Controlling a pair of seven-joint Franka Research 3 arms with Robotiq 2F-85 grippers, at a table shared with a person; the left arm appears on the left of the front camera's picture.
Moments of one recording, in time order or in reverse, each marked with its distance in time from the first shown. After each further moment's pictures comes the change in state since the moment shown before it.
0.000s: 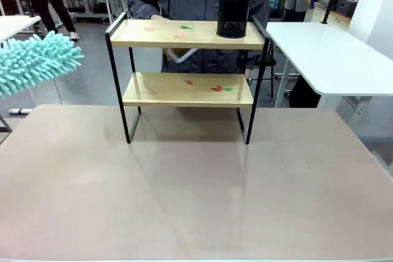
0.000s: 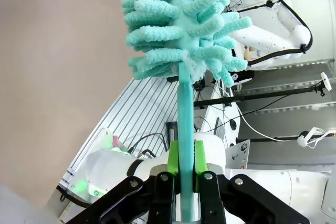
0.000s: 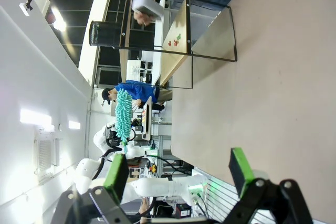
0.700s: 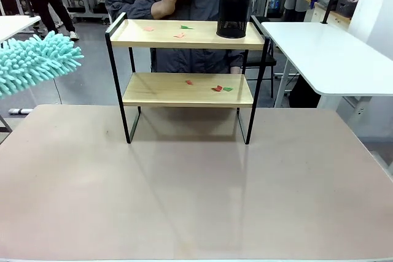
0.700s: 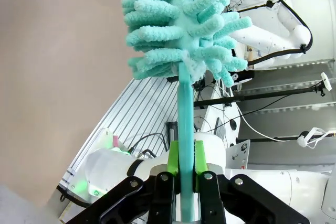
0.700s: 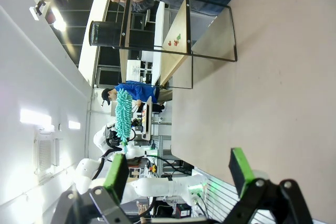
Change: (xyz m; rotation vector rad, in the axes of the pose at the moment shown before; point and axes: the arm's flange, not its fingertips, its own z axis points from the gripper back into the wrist) left arm 0.000 0.001 0.000 0.001 0.000 0.001; right arm 0.000 0.000 0.000 0.000 0.000 0.000
